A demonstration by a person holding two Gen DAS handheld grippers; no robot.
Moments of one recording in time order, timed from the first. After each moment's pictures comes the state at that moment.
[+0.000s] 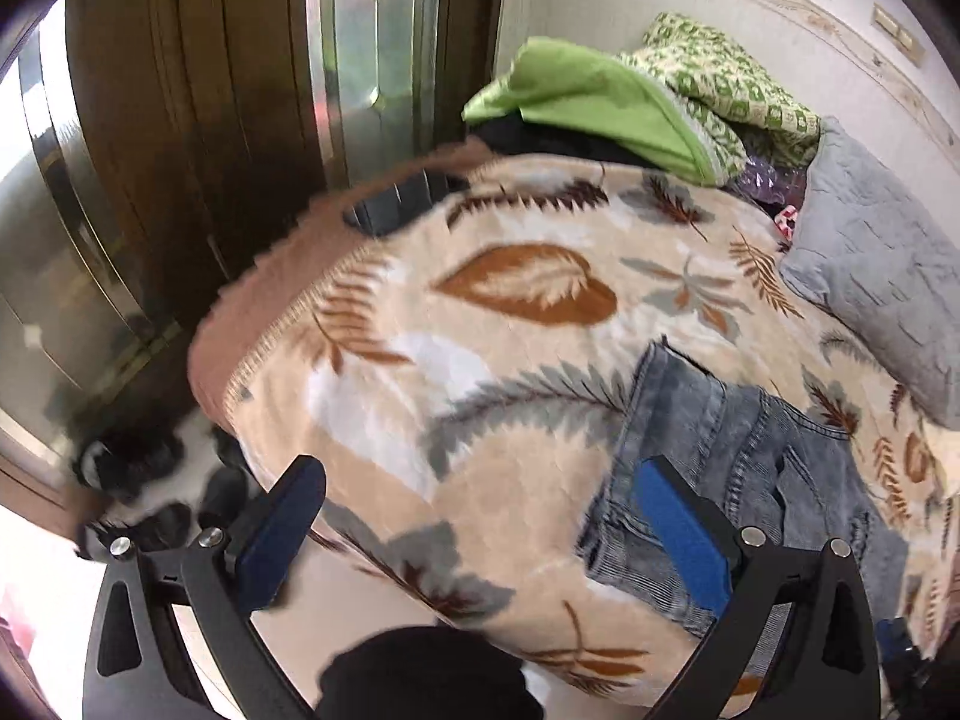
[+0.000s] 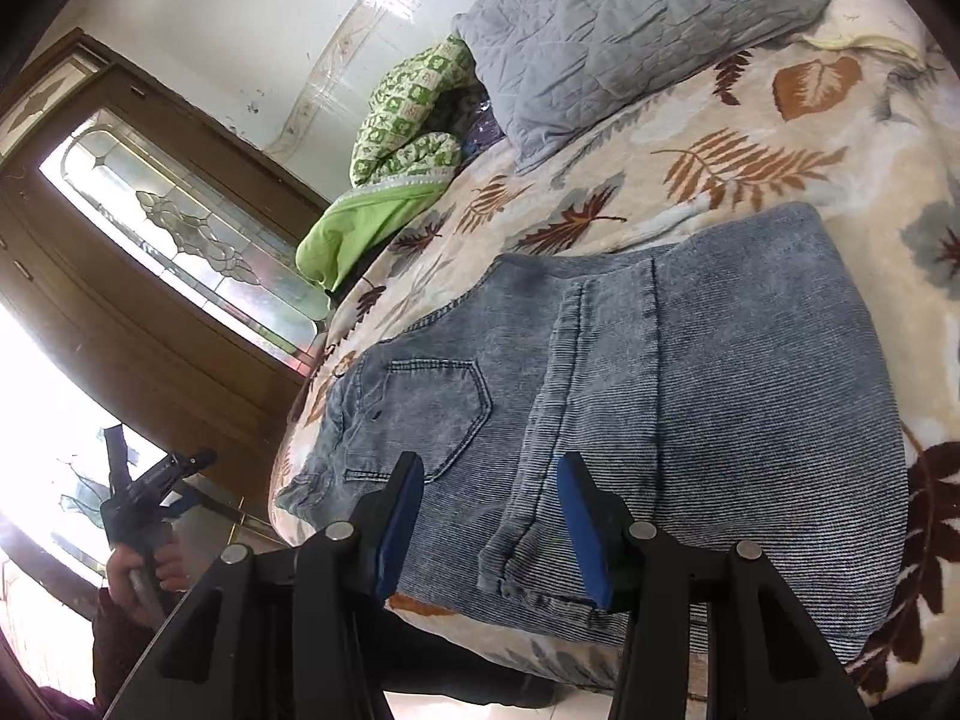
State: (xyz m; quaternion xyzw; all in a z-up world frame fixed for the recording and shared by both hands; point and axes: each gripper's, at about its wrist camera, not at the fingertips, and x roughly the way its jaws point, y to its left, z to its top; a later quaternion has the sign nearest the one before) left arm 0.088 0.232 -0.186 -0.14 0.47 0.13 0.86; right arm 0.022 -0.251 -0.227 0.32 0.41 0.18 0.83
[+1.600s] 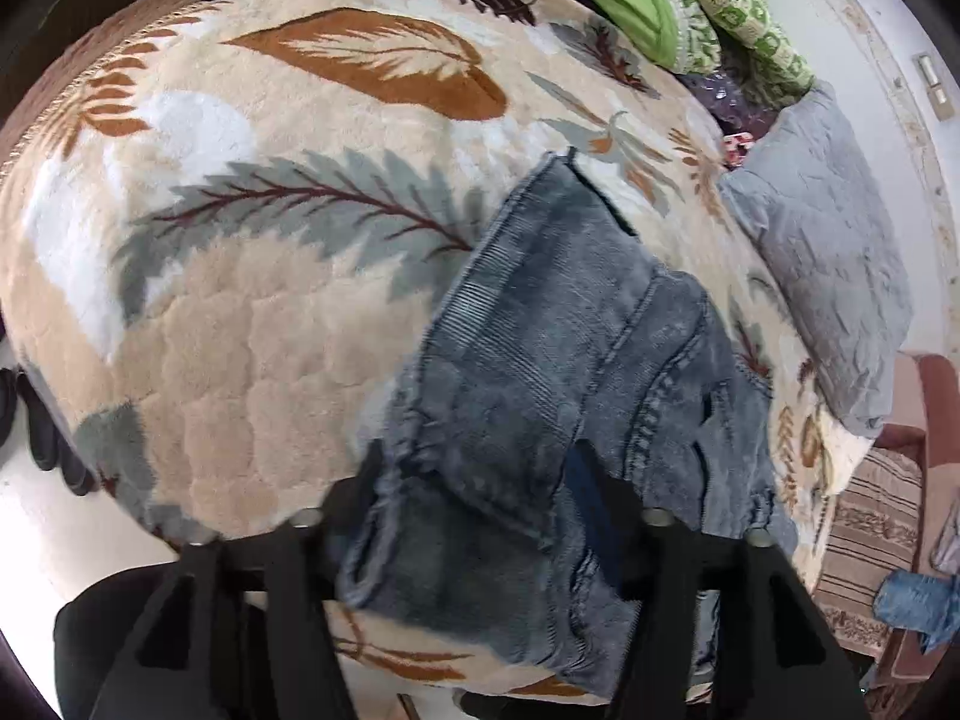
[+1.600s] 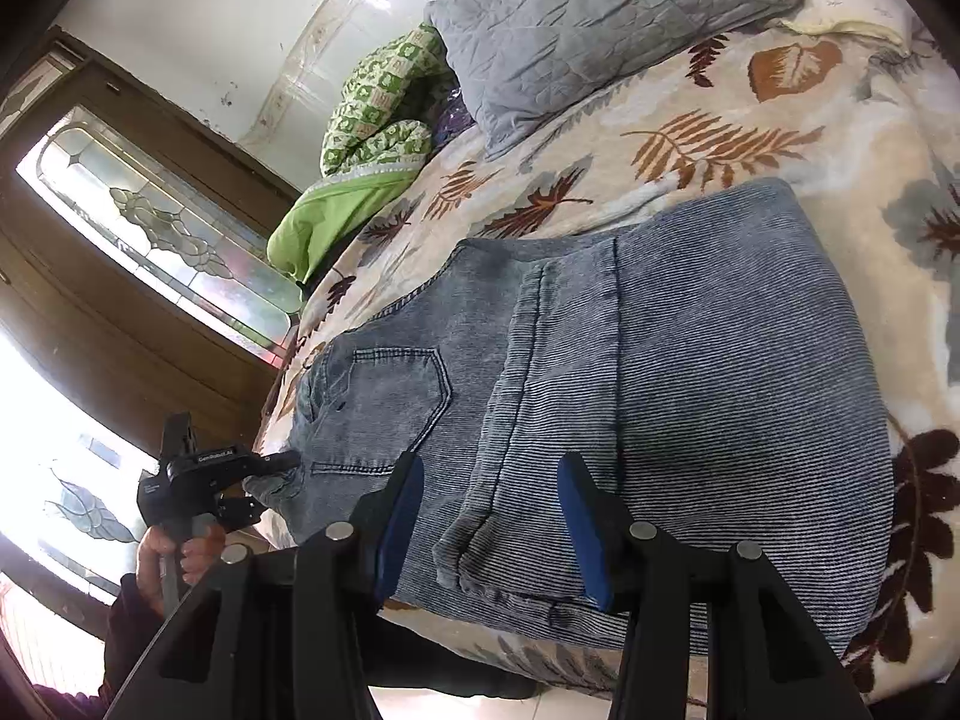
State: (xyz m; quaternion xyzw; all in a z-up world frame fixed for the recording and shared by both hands) left arm 0.143 0.176 -0.280 -0.31 0.56 -0.01 0.77; right arm 0.019 -0.259 -0.236 0.31 0.43 0.16 0.83
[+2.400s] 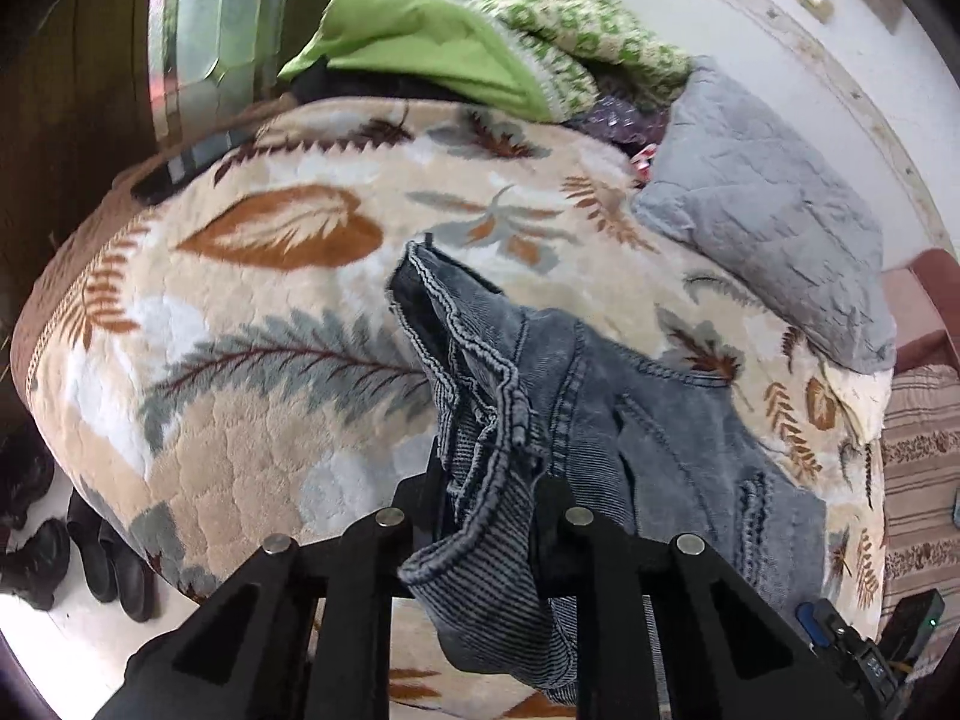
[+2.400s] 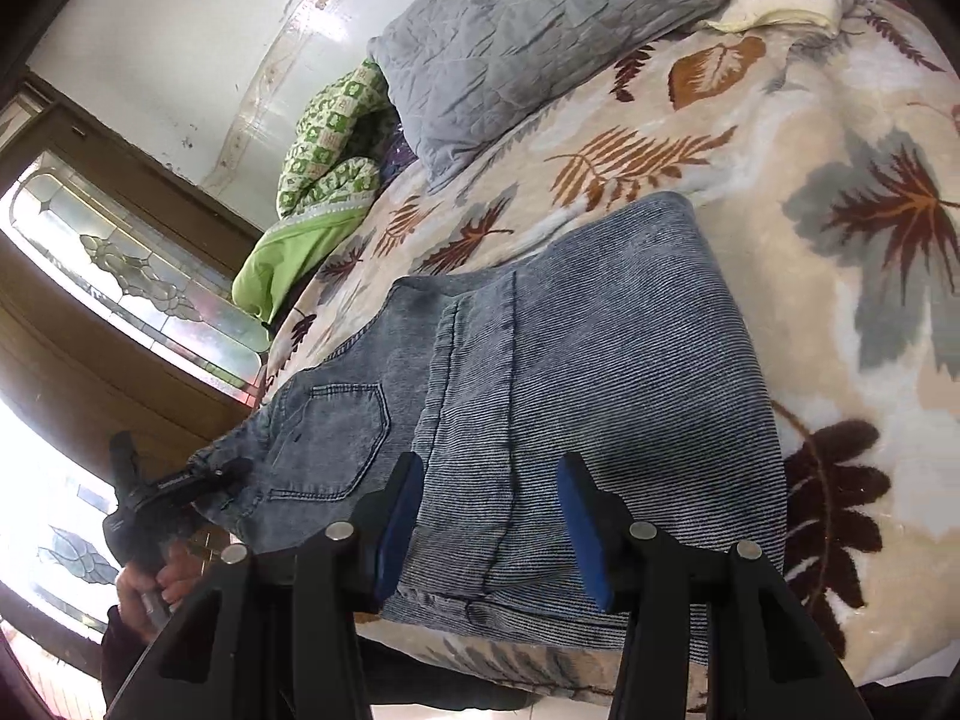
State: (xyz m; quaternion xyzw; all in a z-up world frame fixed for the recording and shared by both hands) left arm 0.126 0.124 -0.203 -0.16 0.46 -0.03 0.87; right arm 0.010 -0.293 -0.242 0.33 0.43 0.11 0.83
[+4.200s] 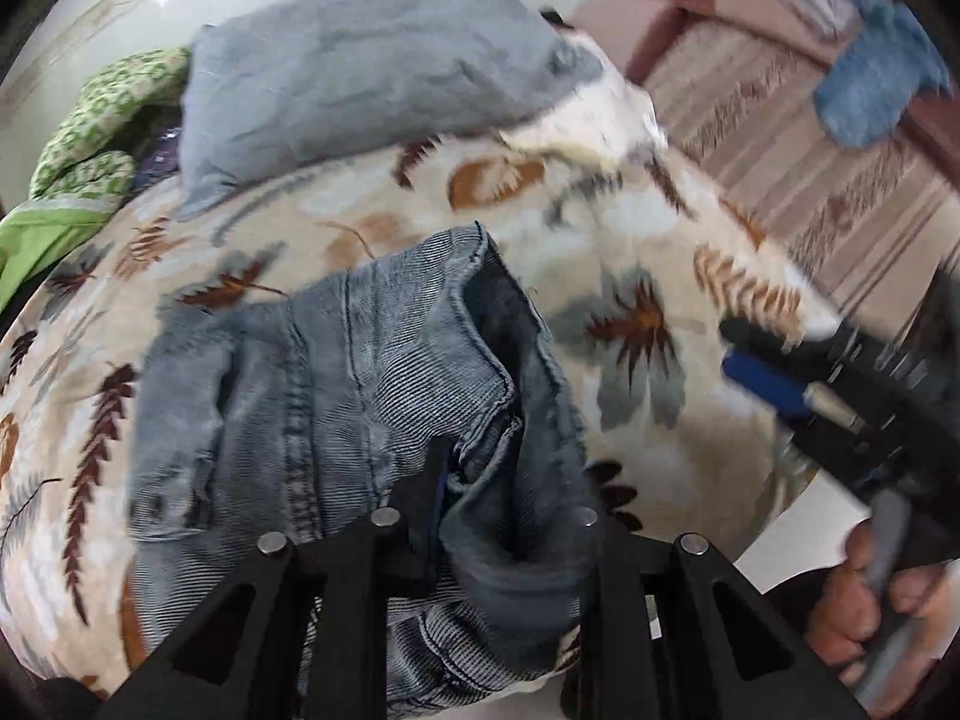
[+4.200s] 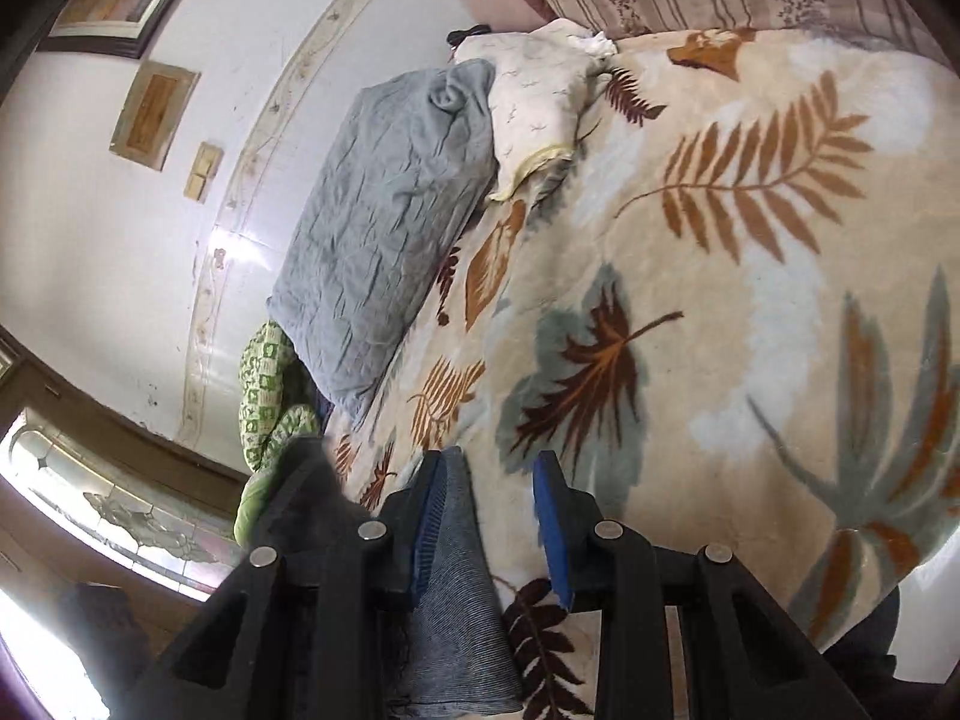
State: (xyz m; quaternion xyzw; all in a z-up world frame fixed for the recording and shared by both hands) left arm 0.036 -0.252 -0.221 0.13 0.45 -0.29 0.84; right arm -0.070 -0.459 -0.229 0.50 0.27 -0.07 0.82
